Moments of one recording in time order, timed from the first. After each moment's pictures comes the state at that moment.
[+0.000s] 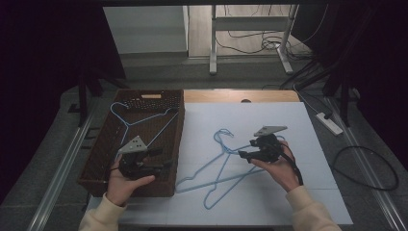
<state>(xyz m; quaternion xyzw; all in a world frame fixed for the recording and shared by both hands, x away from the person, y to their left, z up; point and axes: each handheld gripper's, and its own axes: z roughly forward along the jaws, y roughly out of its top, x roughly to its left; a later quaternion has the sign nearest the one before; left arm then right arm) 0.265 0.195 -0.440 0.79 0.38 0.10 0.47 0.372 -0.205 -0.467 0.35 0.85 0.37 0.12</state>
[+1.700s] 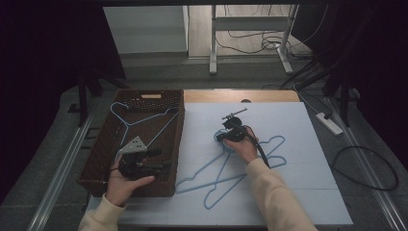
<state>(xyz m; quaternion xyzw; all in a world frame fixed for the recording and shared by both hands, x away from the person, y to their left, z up) 0.266 0.197 -0.443 0.79 0.39 0.10 0.46 0.462 -0.122 -0.515 0.40 0.86 0.32 0.05</state>
